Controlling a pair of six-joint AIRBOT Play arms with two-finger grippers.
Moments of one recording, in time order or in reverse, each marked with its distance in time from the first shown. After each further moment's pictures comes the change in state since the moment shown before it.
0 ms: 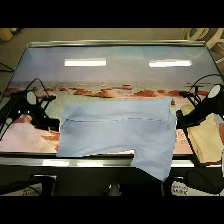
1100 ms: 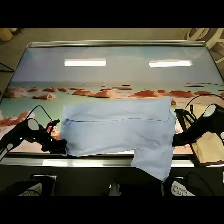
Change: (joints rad) left arm 0.026 0.149 -0.455 -0.300 0.193 0.027; right arm -0.029 0.164 -0.336 -0.003 -0.042 -0.046
